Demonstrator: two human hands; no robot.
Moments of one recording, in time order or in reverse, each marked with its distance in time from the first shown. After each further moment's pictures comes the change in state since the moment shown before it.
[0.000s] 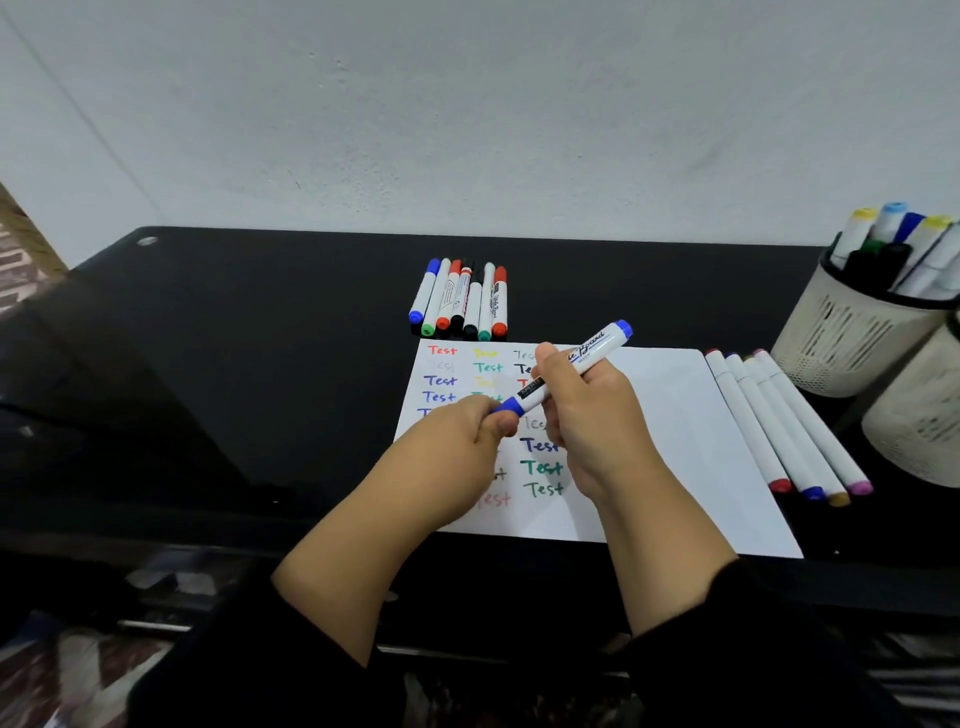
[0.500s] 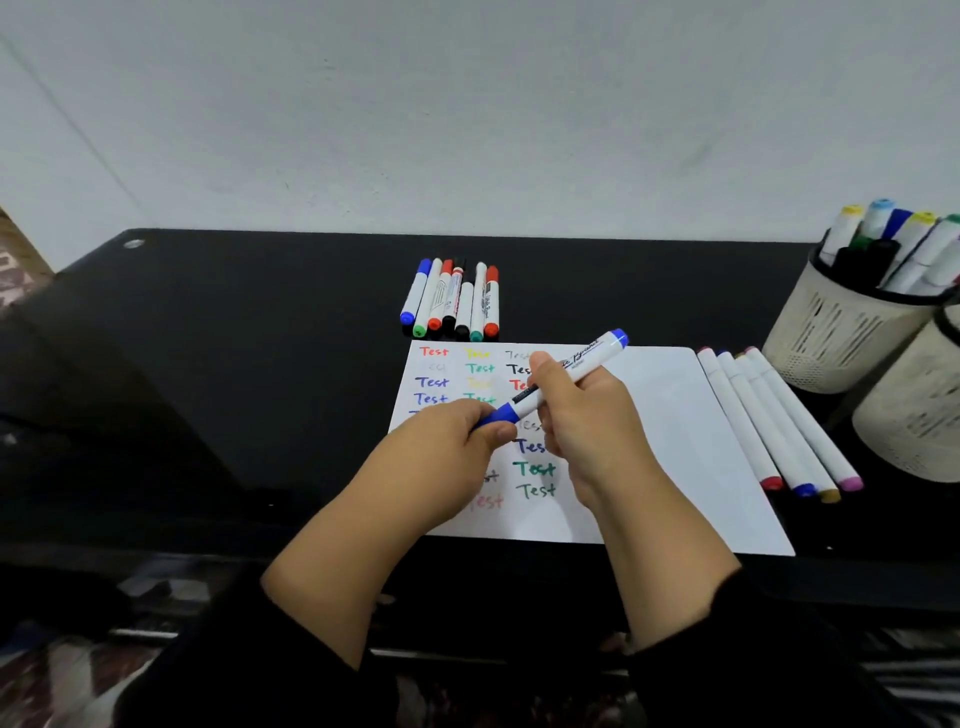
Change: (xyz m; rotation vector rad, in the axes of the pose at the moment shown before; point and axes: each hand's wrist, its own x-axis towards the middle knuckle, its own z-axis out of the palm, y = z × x) left_hand 0.000 -0.001 0.000 0.019 0.000 -0.025; right_hand -0.001 0.001 -0.003 -0.045 0.024 0.059
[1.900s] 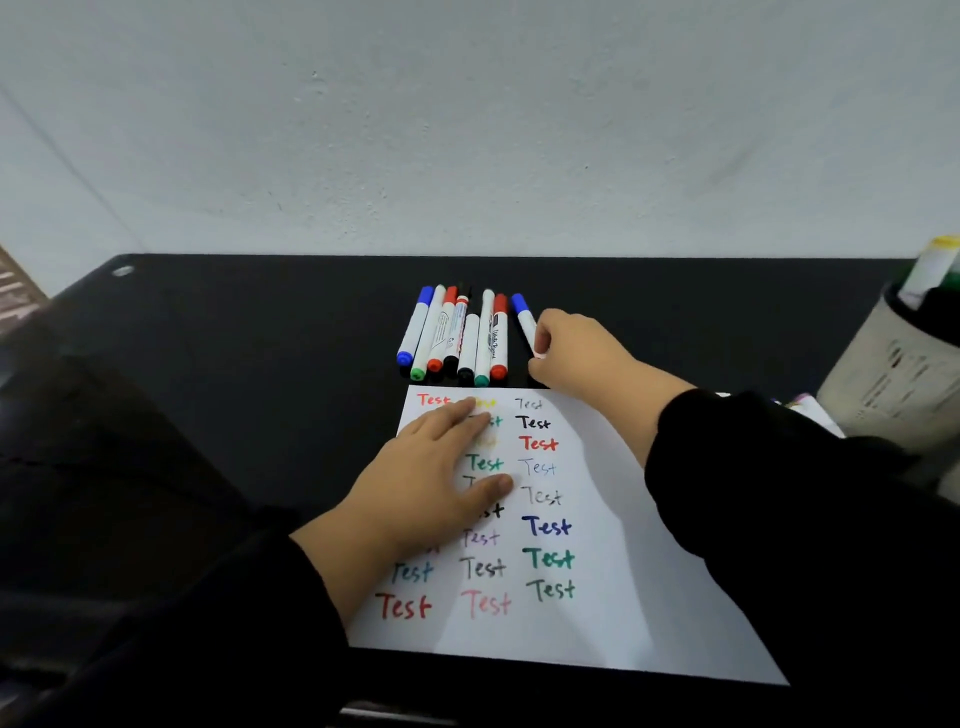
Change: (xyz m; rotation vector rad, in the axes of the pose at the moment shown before) left_hand 0.077 -0.037 0.000 0.322 -0.039 0.121; right_hand 0.163 -0.025 0.010 -1.108 -0.171 -0.351
